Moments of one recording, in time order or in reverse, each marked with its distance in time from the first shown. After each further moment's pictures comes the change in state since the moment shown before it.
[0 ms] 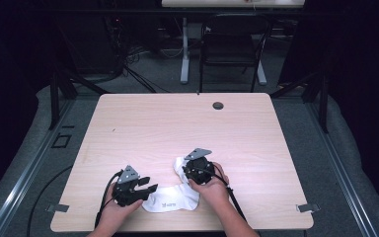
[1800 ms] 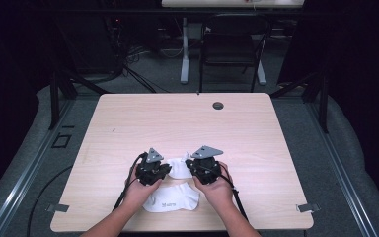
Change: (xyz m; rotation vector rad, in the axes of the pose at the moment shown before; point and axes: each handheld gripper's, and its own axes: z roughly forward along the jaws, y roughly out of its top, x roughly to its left) left arm -0.004 0.052 0.061 0.072 0.054 0.048; right arm -0.003 0.005 -0.035 -0.138 0.026 0.050
